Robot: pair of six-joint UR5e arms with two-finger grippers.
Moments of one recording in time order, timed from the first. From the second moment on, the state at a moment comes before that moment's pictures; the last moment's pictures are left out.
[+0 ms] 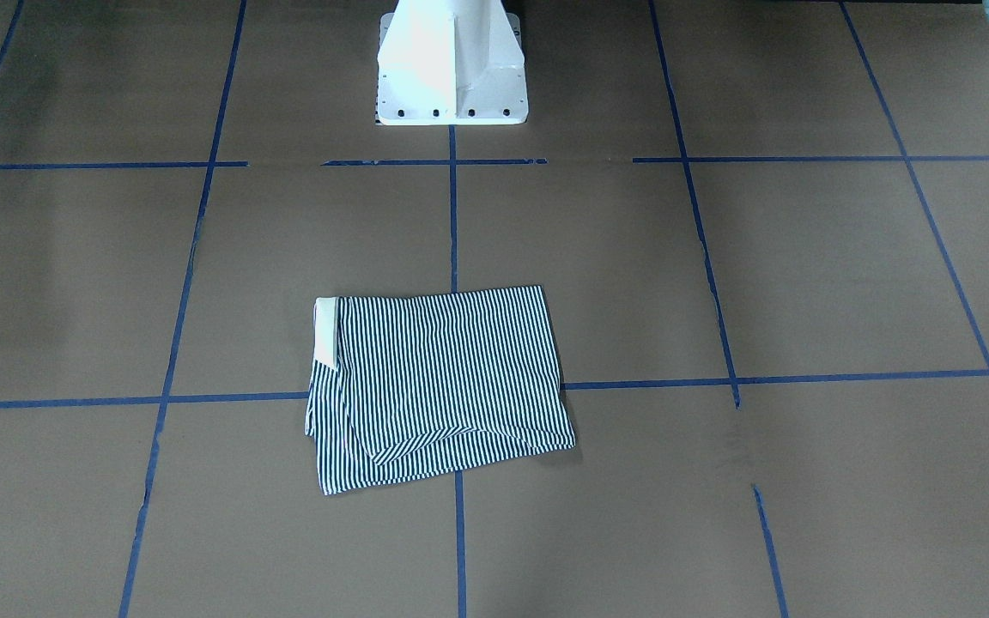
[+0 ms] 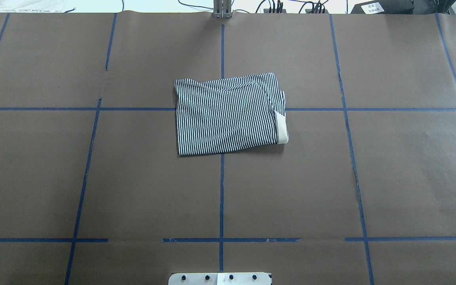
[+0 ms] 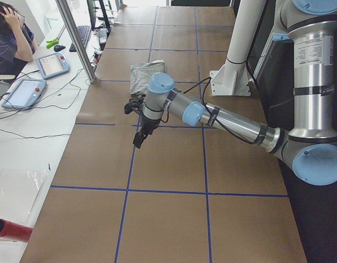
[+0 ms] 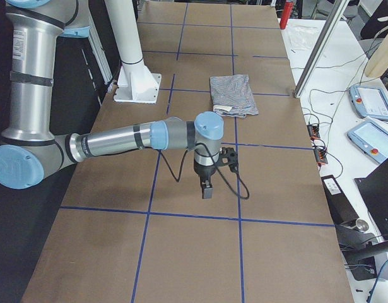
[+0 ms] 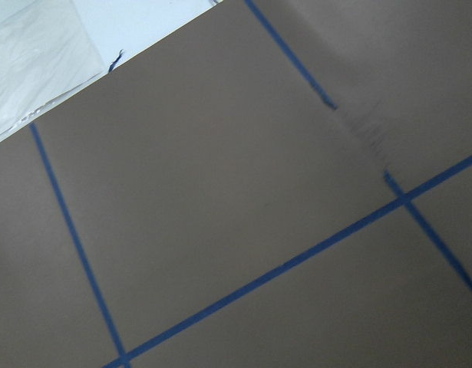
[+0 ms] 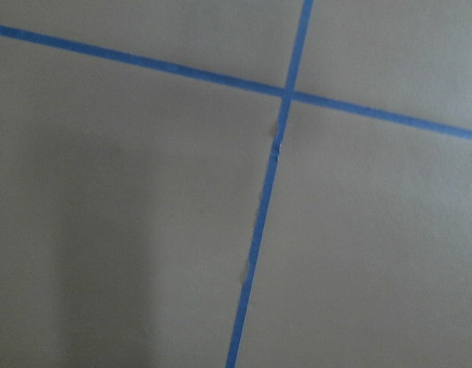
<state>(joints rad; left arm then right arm) -1.42 -1.43 -1.99 -1.73 -2.17 0.01 1.51 -1.76 1.94 -1.74 2.24 -0.10</state>
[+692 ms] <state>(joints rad) -1.55 -1.27 -1.90 -1.73 -2.42 0.02 1.54 -1.86 1.93 -1.68 2.25 -0.10</state>
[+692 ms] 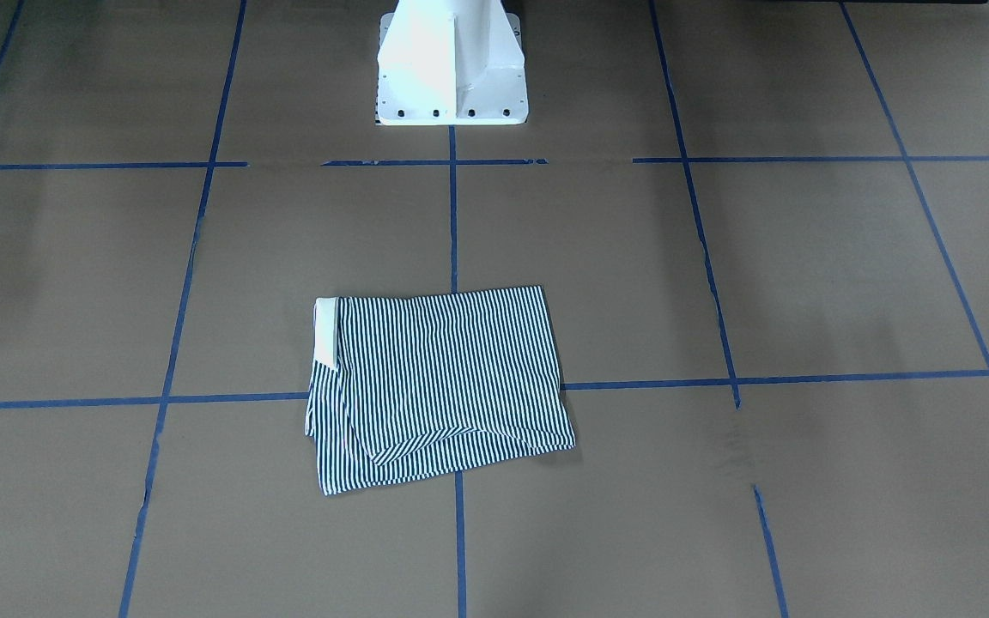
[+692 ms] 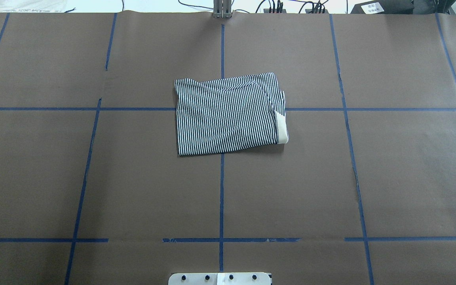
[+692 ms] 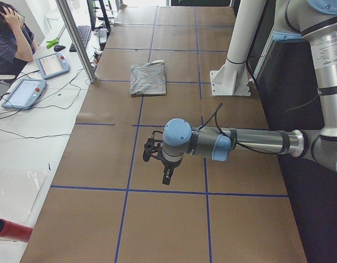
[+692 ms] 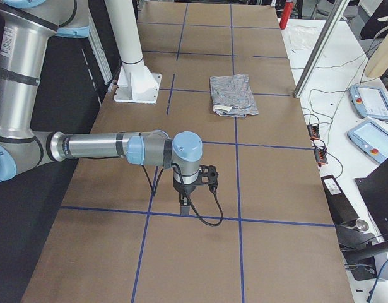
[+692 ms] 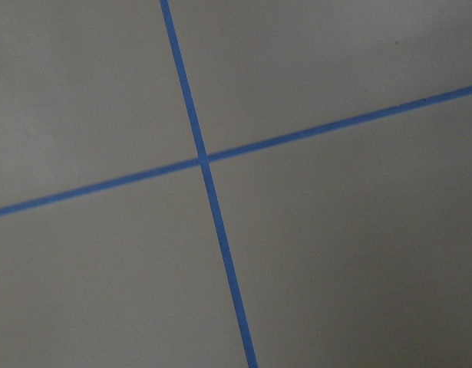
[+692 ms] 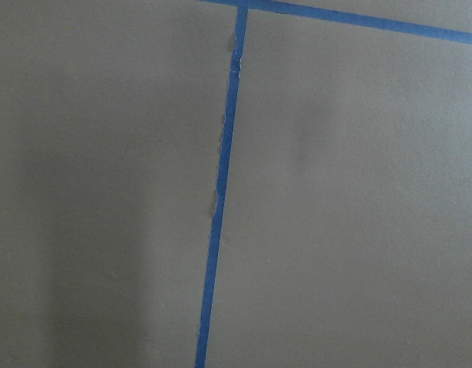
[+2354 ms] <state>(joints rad) -1.54 -1.29 -1.85 -1.74 -2.41 0.01 1.54 -1.86 1.92 -1.67 2.25 -0.11</state>
